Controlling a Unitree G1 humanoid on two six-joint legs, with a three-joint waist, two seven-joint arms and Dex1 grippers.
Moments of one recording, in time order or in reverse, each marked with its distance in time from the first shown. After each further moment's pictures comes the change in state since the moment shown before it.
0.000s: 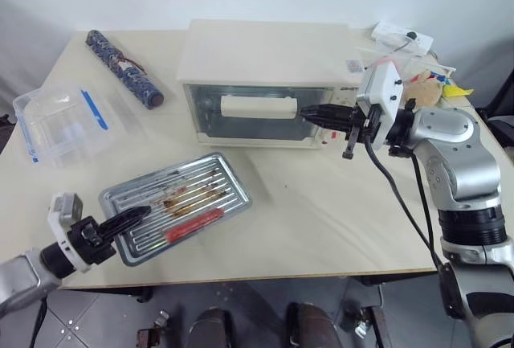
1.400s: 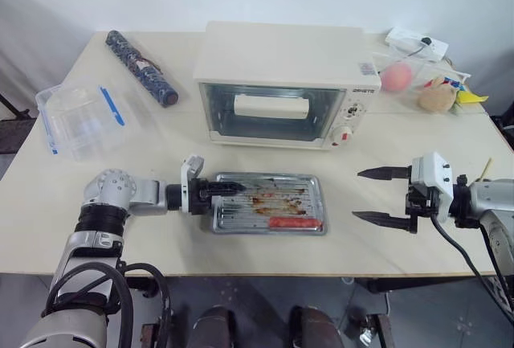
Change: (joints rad) left arm -0.793 -0.281 -0.489 0.513 0.837 0.137 -0.440; right arm 0.453 -0.218 -0.153 0.169 0.030 -0.255 0.251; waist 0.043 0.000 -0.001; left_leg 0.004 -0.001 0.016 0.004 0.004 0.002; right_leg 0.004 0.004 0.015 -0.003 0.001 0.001
